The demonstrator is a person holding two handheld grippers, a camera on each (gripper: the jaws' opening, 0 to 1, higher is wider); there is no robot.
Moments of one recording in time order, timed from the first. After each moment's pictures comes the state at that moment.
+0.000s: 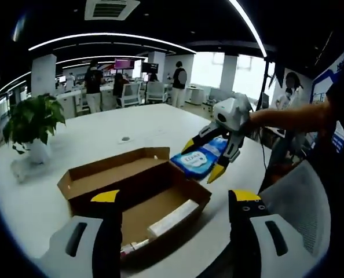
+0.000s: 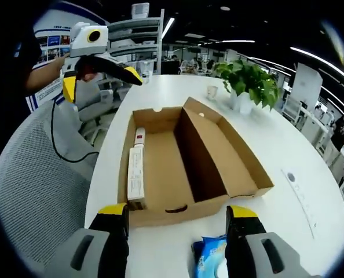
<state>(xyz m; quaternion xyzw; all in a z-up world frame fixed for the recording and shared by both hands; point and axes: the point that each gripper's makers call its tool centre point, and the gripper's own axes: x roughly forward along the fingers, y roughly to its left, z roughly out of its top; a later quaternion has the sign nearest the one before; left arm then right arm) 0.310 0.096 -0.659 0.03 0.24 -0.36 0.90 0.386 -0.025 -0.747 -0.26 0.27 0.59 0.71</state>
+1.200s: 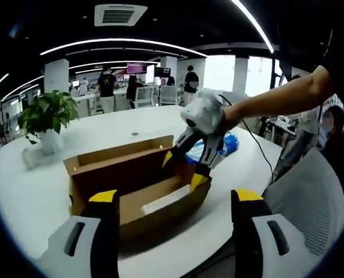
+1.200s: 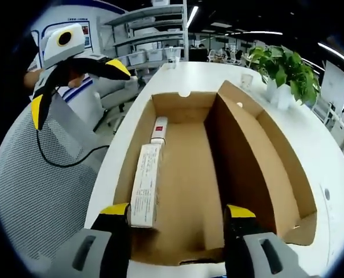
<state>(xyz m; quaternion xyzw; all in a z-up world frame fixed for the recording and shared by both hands) 0.283 0.096 -0.687 0.02 0.21 -0.30 0.93 0.370 0.037 -0.796 -0.28 0.31 0.65 0.63</state>
